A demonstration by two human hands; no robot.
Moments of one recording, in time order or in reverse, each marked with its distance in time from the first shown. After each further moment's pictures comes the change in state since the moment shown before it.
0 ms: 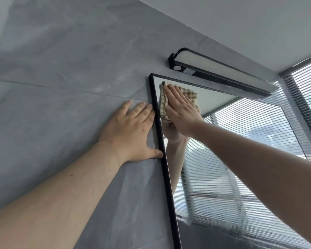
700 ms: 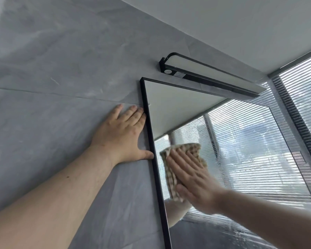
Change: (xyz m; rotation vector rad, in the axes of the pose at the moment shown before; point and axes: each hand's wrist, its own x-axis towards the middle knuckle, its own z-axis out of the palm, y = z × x) left_hand -0.002 0.001 -0.005 -0.016 -0.054 -0.011; right_hand -0.175 0.004 0.011 -0.160 -0.283 -0.240
